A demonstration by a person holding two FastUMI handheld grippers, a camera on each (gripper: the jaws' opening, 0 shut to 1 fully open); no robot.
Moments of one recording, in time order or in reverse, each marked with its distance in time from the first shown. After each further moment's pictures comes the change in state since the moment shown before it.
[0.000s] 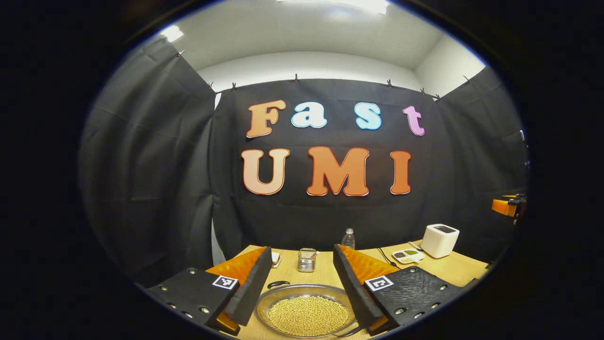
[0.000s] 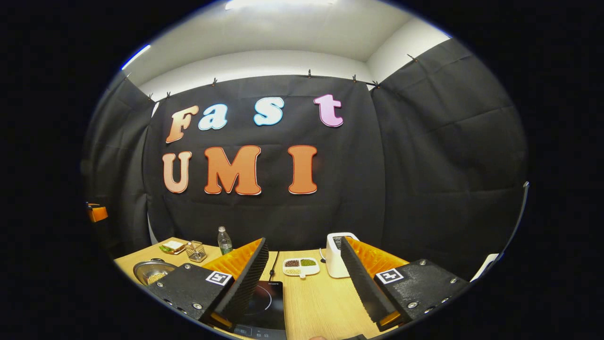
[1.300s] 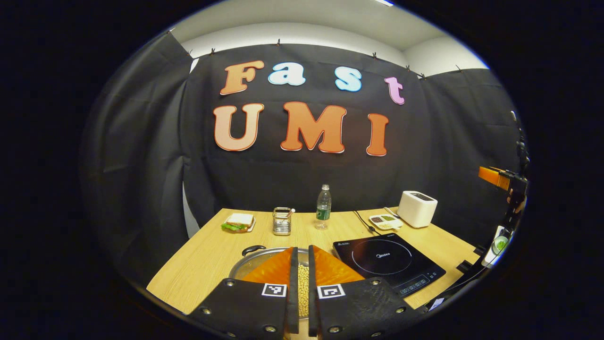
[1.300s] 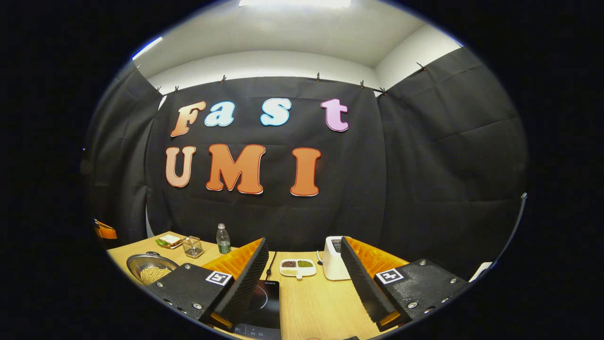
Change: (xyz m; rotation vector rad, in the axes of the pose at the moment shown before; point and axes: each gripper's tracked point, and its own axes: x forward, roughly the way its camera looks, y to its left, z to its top) left arm -0.002 -0.014 -0.106 -0.018 0.271 -0.179; right arm -0.008 0.008 0.001 -0.055 -0.020 0.004
